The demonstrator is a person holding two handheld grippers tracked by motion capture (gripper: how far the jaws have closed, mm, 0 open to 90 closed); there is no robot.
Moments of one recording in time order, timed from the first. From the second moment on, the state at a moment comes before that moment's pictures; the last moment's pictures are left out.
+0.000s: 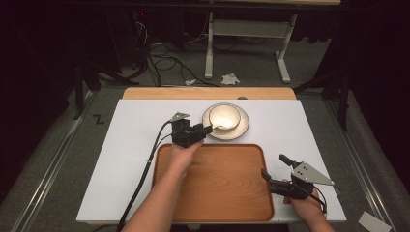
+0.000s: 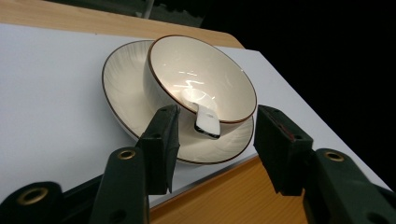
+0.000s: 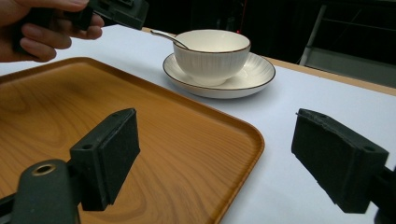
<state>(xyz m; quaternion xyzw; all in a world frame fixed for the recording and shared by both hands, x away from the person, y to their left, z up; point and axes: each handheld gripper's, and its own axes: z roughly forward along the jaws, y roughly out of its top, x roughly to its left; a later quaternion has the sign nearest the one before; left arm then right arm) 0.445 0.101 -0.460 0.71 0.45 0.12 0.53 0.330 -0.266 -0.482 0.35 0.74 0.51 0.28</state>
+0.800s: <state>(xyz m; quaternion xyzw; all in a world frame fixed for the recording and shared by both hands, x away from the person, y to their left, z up) 0.465 0.093 -0.475 0.65 0.53 0.03 0.54 0.329 -0.265 -0.481 0.34 0.74 0.51 0.27</state>
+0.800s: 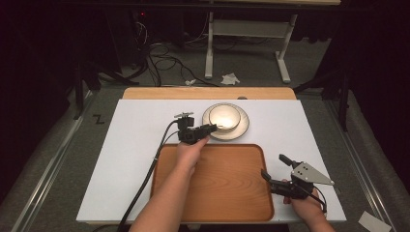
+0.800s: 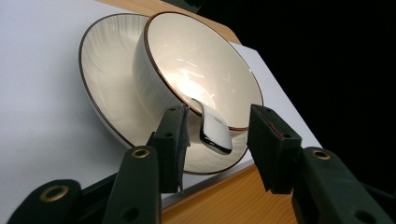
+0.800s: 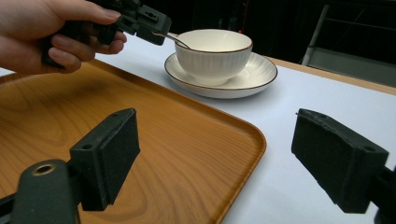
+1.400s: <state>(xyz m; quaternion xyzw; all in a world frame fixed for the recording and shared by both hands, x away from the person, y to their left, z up) 0.481 0.082 -0.485 0.63 0.55 -0.01 0.55 0.329 -0.266 -0.481 0.34 0.74 0.51 0.27</state>
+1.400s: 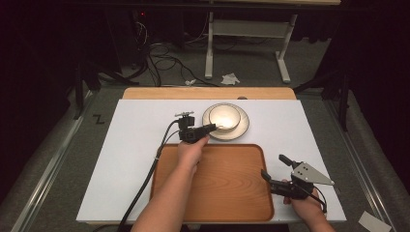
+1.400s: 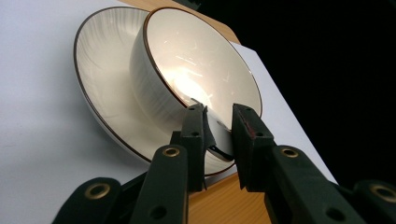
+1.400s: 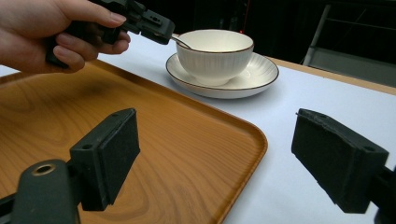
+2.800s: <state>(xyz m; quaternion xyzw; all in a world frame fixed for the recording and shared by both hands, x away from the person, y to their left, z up) 0.473 0.077 -0.477 0.64 0.53 0.00 0.55 0.329 -0.265 -0.481 0.33 0.74 0.51 0.28</state>
